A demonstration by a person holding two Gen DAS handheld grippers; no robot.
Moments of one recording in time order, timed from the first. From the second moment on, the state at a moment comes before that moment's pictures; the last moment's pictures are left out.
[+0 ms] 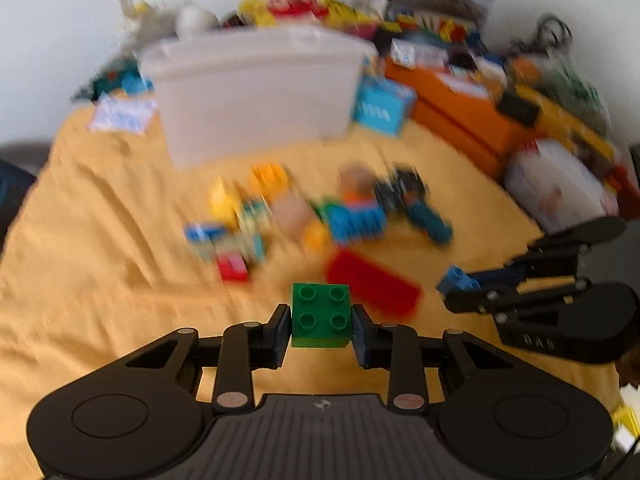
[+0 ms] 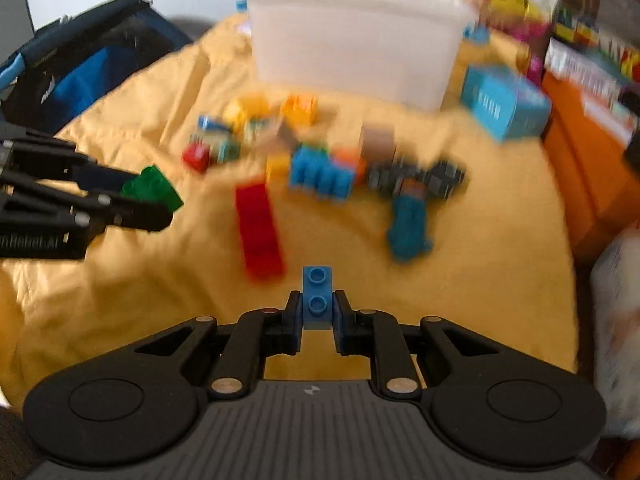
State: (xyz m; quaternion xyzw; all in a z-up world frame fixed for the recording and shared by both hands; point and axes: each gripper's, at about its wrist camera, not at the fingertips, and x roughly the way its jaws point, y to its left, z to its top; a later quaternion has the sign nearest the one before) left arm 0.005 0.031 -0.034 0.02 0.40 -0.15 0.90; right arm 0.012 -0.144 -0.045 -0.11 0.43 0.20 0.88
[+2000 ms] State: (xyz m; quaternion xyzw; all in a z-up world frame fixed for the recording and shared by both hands) left arm 0.036 0.054 -0.060 0.01 0.42 -0.11 0.90; right arm 0.007 -0.135 -0.022 -0.10 0.36 0.19 0.91
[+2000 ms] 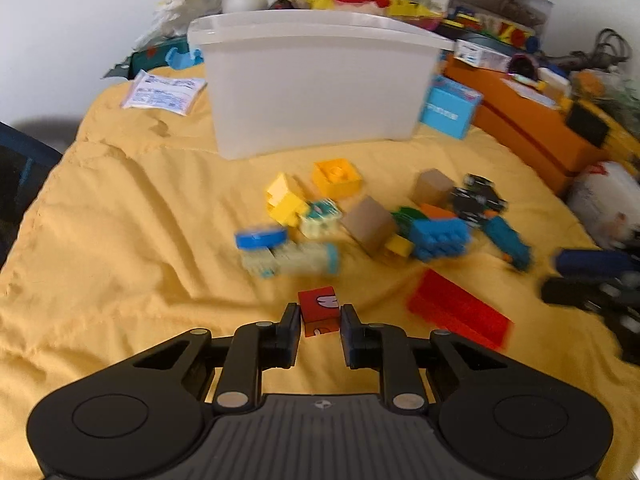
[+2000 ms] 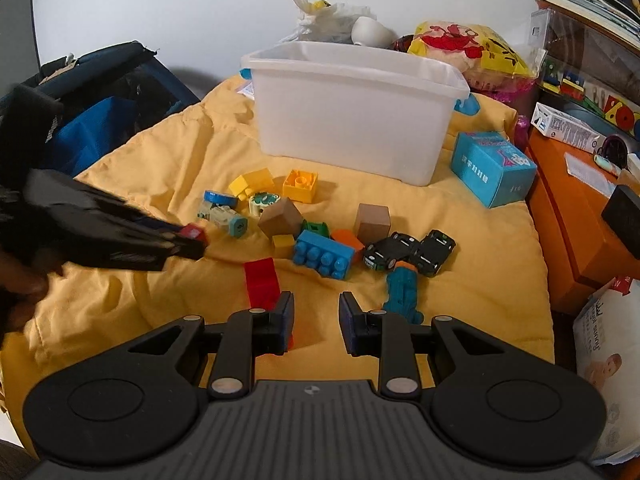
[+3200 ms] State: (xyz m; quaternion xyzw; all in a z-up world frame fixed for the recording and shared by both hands) left arm -0.028 0.028 -0.072 0.02 0.43 -0.16 0.89; right arm 0.055 -0.099 -0.036 -0.34 0.37 0.26 0.83
